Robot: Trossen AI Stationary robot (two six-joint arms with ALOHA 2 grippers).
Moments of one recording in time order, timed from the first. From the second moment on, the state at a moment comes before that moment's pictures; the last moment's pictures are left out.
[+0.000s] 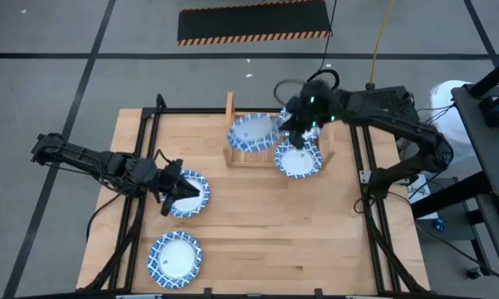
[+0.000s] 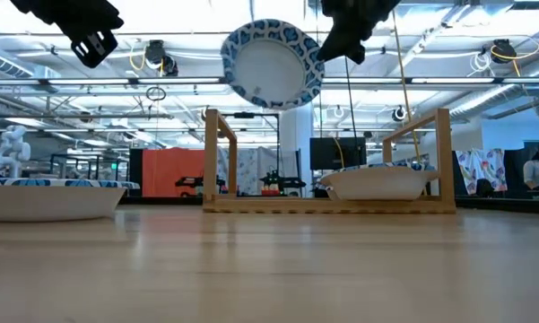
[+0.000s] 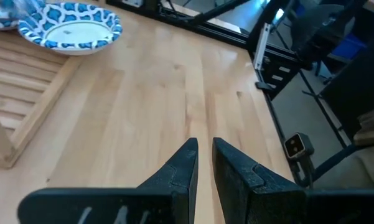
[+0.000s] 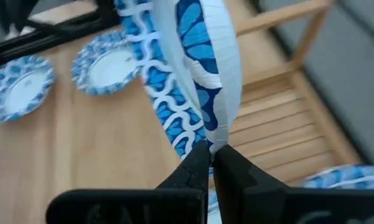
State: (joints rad) left arm -0.27 0.71 0.60 -0.31 -0.06 -0.41; right arm -0.44 1.39 1.39 -0.75 -0.25 0.00
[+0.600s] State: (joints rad) left arm -0.27 0.71 0.60 -0.29 -0.17 -0.48; right arm -0.70 1.72 1.73 -1.00 -0.34 -0.28
